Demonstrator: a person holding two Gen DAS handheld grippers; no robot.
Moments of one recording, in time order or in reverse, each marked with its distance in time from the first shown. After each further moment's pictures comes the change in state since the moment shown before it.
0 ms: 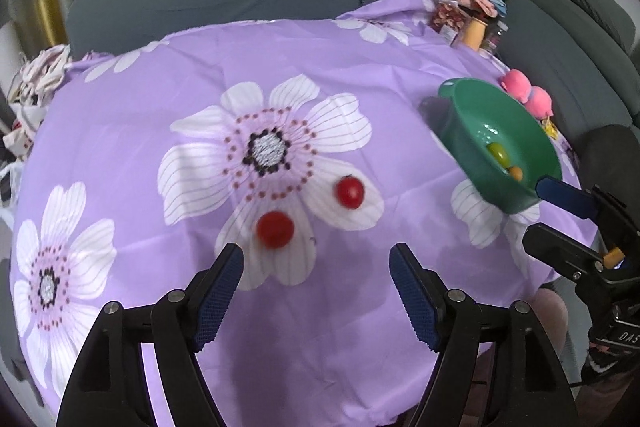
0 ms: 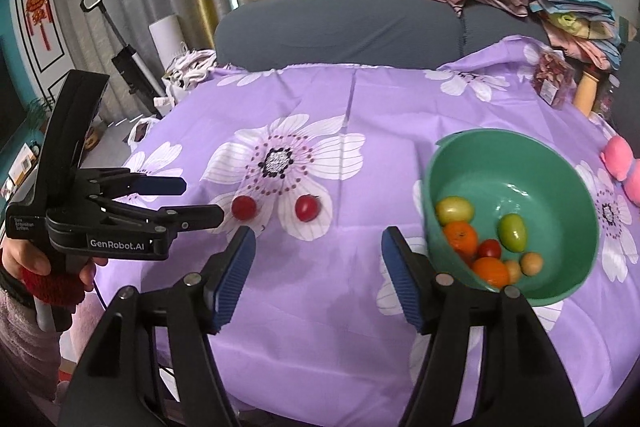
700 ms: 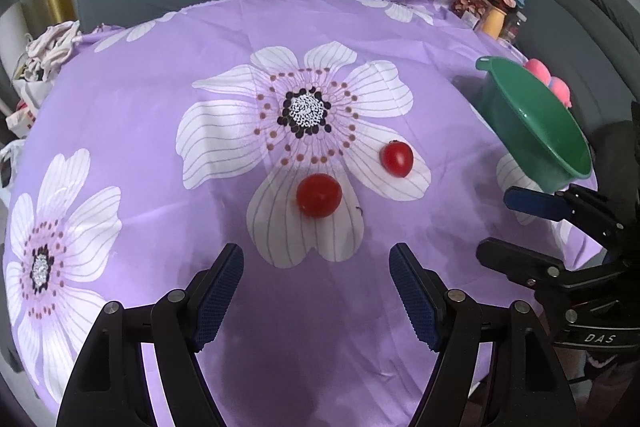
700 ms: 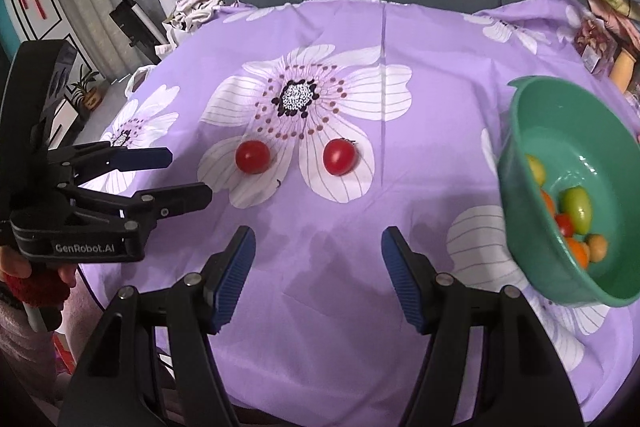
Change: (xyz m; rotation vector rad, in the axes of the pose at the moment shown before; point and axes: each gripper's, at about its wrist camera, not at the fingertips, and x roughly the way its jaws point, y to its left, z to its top) left arm 0.025 0.029 -0.021 -0.014 0.036 0.023; right arm 0.075 0.019 -0.011 -0.007 0.201 0.041
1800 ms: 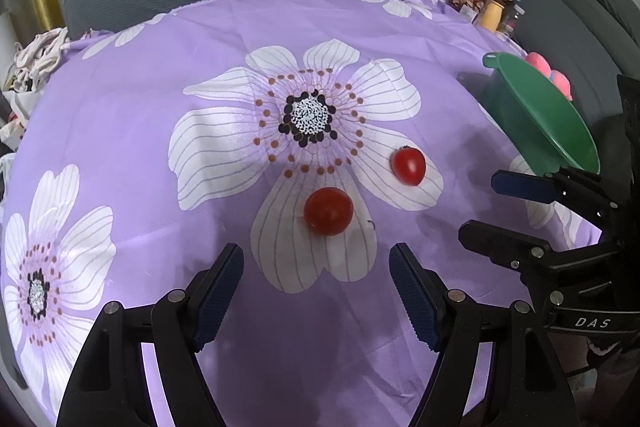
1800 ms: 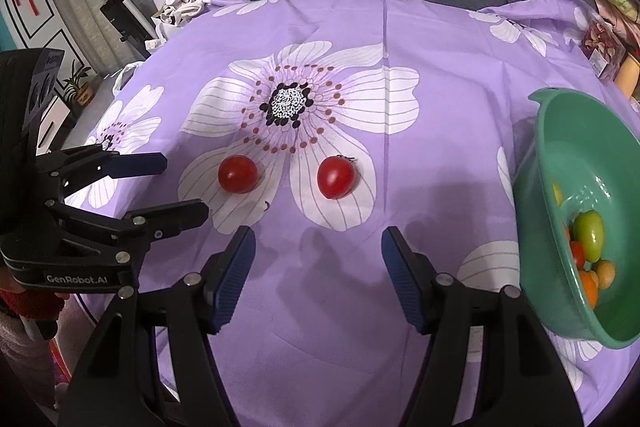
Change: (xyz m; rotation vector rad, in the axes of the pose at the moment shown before) left arm 0.013 0.006 0.012 0.029 0.011 -0.012; right arm 0.021 -0.001 0.021 -0.008 0.019 -0.026
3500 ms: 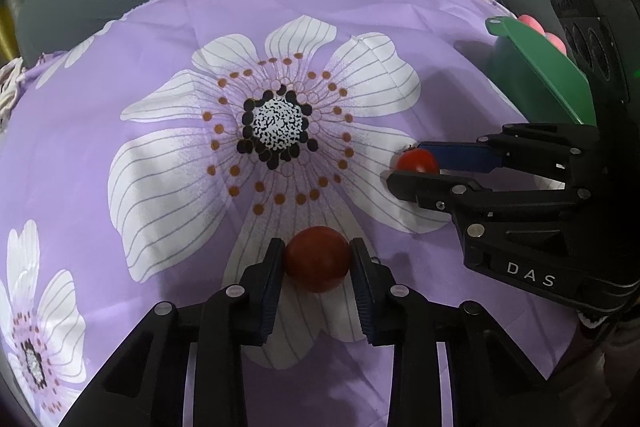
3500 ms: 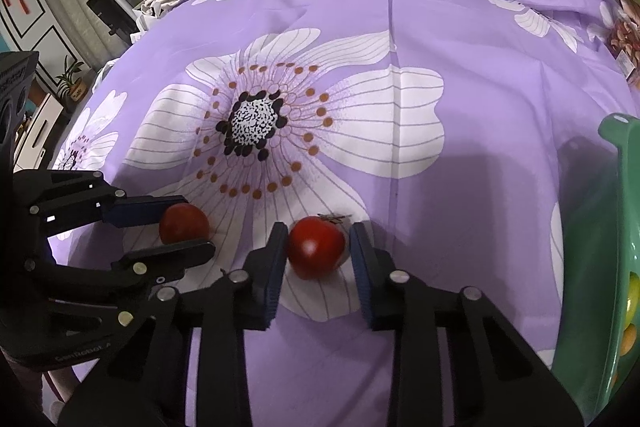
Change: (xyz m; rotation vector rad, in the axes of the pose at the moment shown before) left arm 0.048 -0.007 0.027 0.124 0.078 -0.030; right arm 0.065 -0.017 0.035 -0.004 0.056 0.017
